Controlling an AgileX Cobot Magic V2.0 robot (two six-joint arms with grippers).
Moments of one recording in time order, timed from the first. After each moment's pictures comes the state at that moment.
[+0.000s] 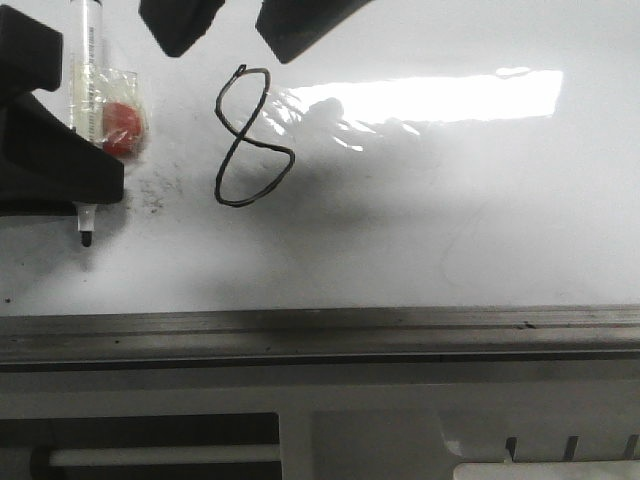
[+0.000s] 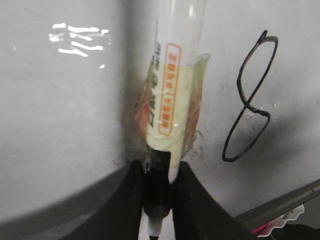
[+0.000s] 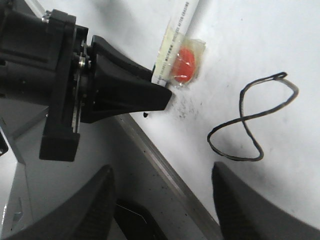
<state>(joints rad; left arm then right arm) -0.68 1.06 -0.46 -0.45 -0.02 -0.09 0.90 1.28 -1.12 0.09 0.61 -0.01</state>
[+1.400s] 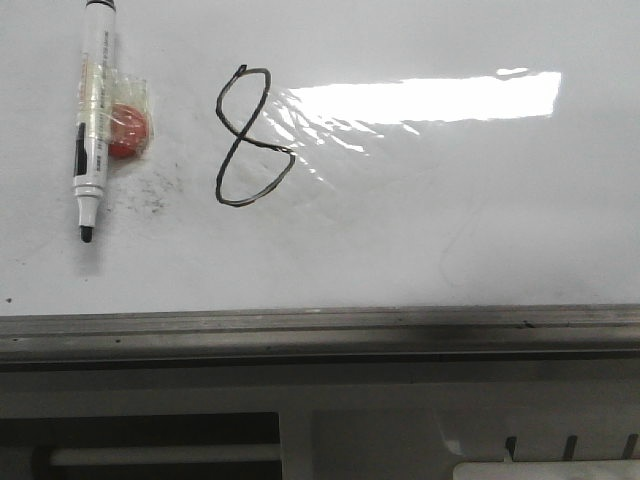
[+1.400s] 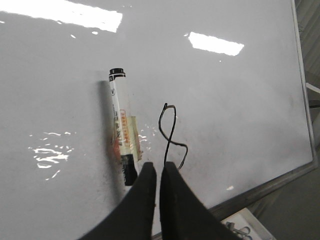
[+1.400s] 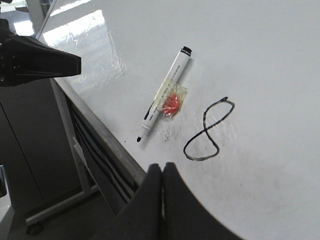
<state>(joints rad) -0.67 0.38 -0.25 -0.25 0.03 -0.09 0.90 0.69 -0.45 -0.02 0.00 -0.01</state>
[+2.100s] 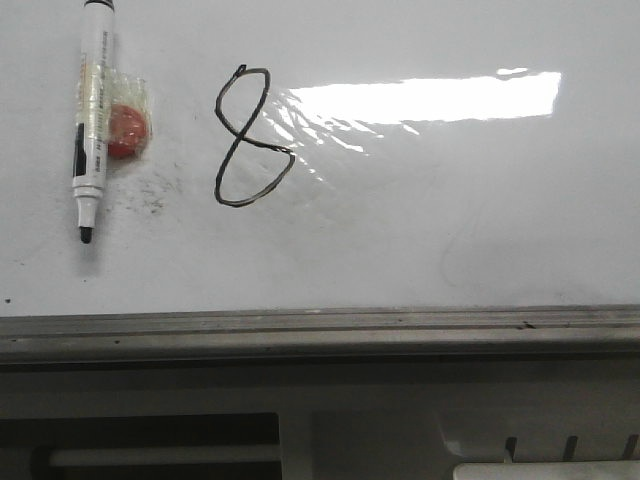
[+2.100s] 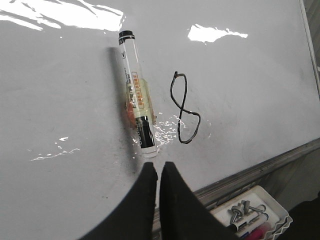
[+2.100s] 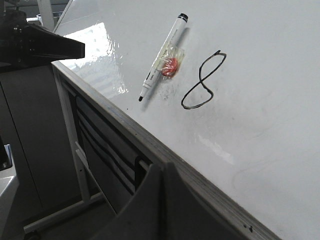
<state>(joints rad) -0.67 0.27 -0.14 -0.20 0.04 -0.09 0.90 0.30 -0.10 -0.02 -0.07 -0.01</state>
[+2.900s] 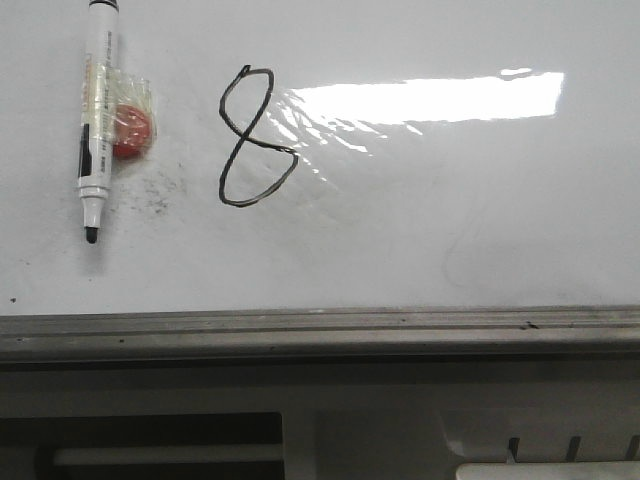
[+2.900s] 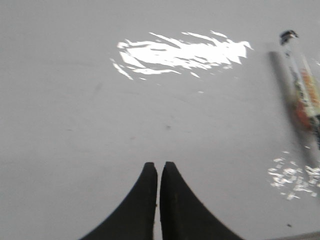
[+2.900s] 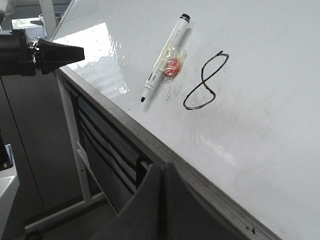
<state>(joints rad) -0.18 0.04 0.00 0.03 0.06 -0.09 0.90 0.30 -0.10 -0.02 -0.07 -0.01</state>
